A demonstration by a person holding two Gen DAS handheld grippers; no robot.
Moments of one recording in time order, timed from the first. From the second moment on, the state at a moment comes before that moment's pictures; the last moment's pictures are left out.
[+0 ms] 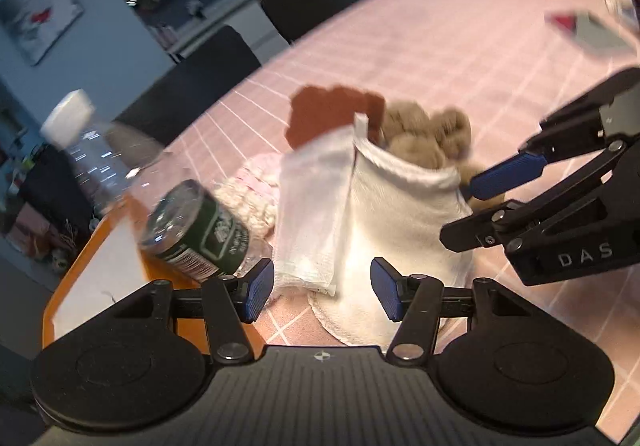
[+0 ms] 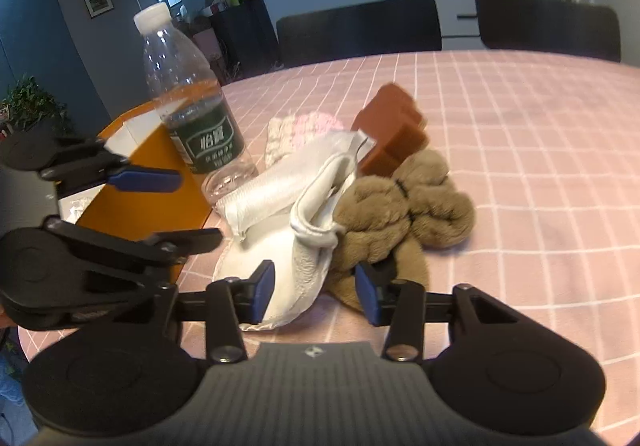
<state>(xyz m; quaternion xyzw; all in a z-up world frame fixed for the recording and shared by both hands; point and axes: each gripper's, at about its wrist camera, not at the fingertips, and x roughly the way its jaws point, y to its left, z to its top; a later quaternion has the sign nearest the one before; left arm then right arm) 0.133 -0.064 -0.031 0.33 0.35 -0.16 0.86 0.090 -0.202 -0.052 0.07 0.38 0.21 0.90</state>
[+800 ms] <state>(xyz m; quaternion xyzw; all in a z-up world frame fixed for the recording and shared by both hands) 0.125 -0.065 -0.034 0.26 0.39 -0.14 0.87 0.065 -0.224 -0.042 0.06 0.38 0.22 0.90</state>
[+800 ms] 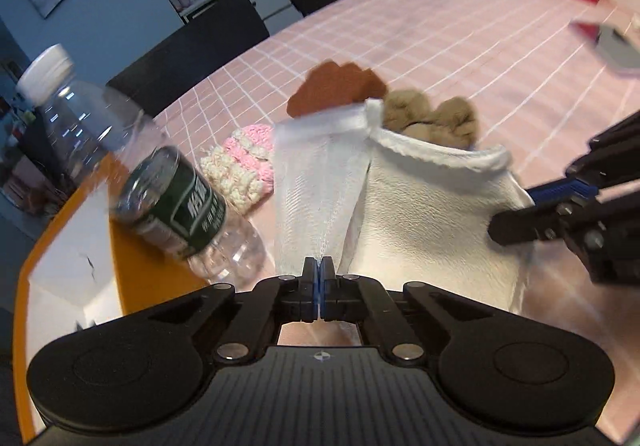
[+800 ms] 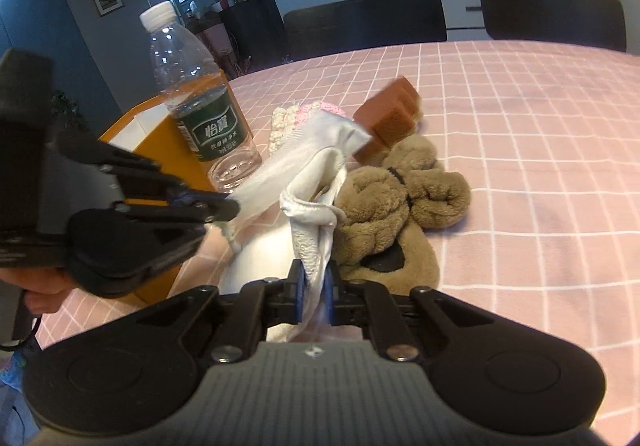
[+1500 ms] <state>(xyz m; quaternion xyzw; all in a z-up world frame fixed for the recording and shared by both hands) 0.014 -0.034 -0.055 0.08 0.40 -0.17 0.90 -0.019 -0.265 -0.057 0.01 0.40 0.12 0.91</state>
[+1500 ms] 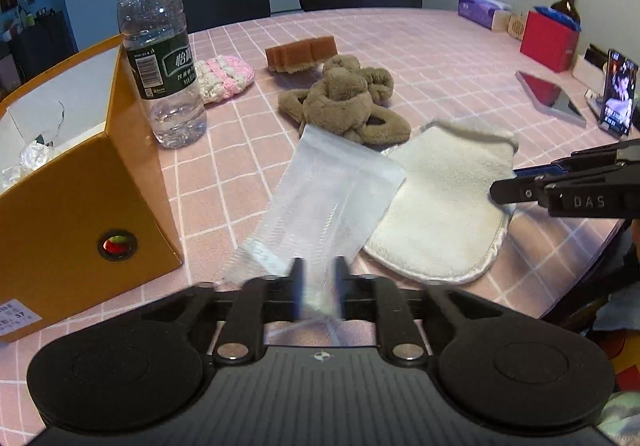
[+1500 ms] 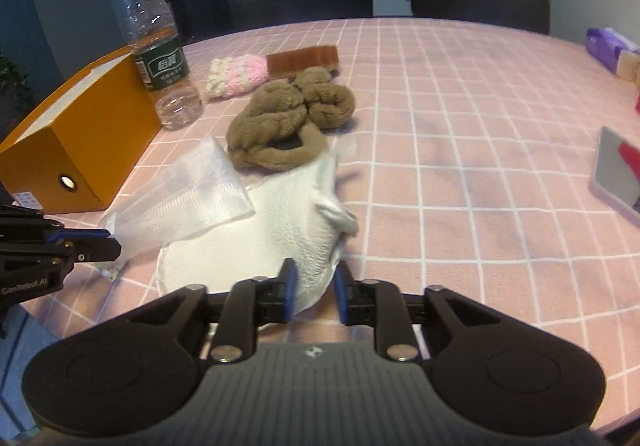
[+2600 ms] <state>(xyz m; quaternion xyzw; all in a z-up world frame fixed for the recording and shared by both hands) 0.079 -0.038 -0.076 0.08 0.45 -0.17 0.87 0.009 -0.243 -0.090 -0.07 0.34 0.23 0.91</state>
